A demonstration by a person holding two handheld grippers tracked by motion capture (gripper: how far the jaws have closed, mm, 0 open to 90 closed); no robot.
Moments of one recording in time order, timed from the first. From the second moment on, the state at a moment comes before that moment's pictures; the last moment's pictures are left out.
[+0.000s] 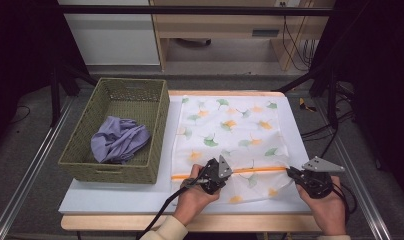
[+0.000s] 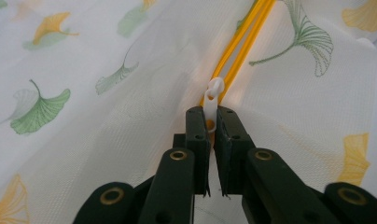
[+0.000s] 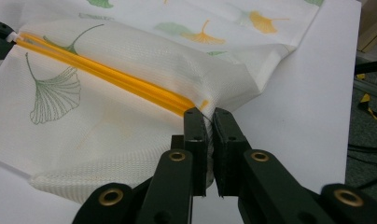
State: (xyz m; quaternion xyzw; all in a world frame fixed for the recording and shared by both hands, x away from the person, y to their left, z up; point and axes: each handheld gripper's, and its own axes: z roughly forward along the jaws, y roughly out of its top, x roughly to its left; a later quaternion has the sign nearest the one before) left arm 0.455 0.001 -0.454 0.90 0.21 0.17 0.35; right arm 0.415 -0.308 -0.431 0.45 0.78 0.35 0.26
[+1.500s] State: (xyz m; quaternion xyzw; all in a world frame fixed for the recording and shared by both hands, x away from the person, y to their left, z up) left arm 0.447 0.069 -0.450 0.89 0.25 0.21 0.33; right arm 0.415 -0.314 -0.436 0.47 0.77 0.35 0.25
